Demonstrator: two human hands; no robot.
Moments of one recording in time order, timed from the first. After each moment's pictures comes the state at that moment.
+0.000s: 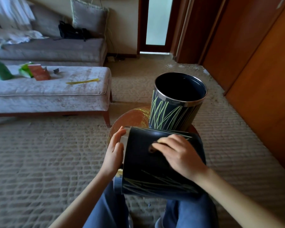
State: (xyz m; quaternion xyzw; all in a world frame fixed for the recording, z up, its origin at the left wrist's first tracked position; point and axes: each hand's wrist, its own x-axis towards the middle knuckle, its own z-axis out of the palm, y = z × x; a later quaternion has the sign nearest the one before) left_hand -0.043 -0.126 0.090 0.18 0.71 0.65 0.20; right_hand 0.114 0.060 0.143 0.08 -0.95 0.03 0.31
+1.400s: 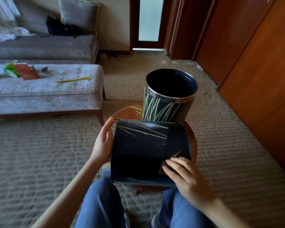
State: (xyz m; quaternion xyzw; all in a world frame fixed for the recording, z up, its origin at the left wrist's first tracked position) left_hand -0.073 -0.108 0.093 0.23 0.75 0.61 0.14; right_hand 0.194 0.058 0.088 0.01 -0.95 0.00 0.30
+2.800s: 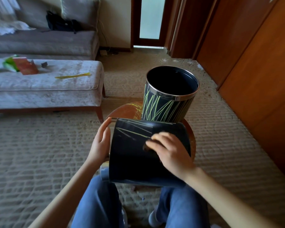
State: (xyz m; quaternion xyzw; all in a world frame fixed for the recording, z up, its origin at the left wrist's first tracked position) left_hand -0.059 -0.121 0.094 0.20 0.73 0.63 0.16; right_hand 0.118 0.063 0.117 0.02 -0.95 0.05 0.30
